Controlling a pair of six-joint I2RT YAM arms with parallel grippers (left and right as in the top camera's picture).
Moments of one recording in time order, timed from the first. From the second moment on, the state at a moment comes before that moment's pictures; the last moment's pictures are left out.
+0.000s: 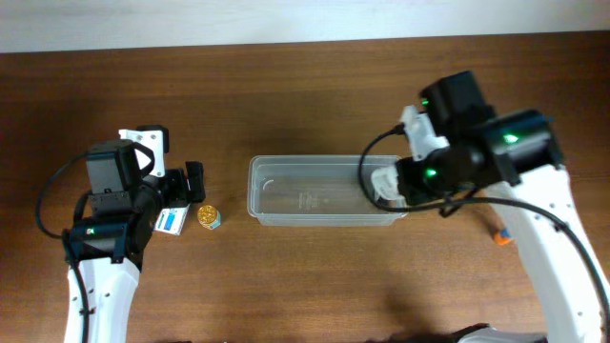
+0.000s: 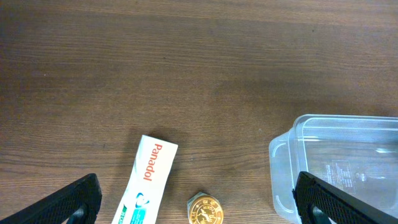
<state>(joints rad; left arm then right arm) 0.07 1.14 0.97 -0.62 0.14 0.00 0.32 1.49 1.69 -1.53 -0.14 0.08</state>
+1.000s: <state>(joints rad) 0.07 1.14 0.97 -0.62 0.14 0.00 0.34 1.76 1.45 -1.31 -0.13 0.08</state>
